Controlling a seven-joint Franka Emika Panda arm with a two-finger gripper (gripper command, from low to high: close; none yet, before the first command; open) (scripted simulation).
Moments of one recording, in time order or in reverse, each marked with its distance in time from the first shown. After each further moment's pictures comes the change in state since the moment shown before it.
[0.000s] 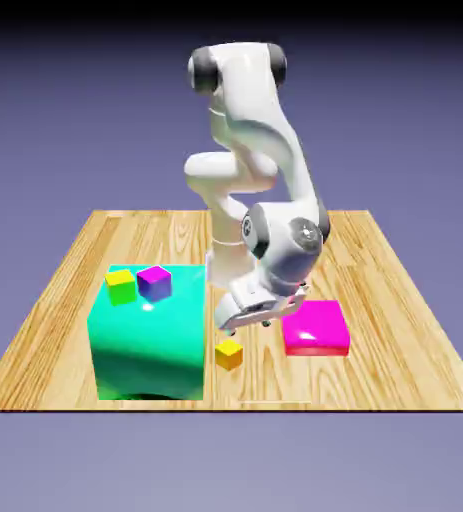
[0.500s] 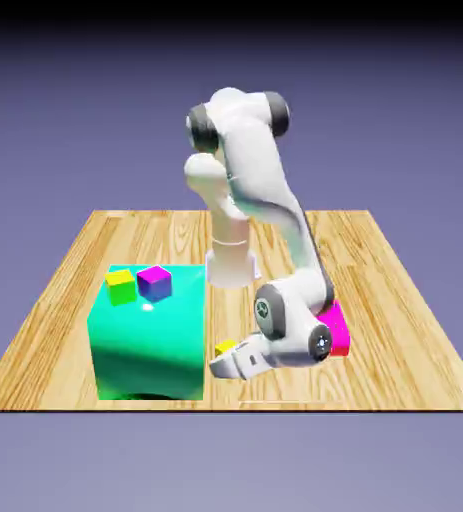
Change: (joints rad) arm -0.034 0.349 0.034 0.116 -0.194 -0.229 0.011
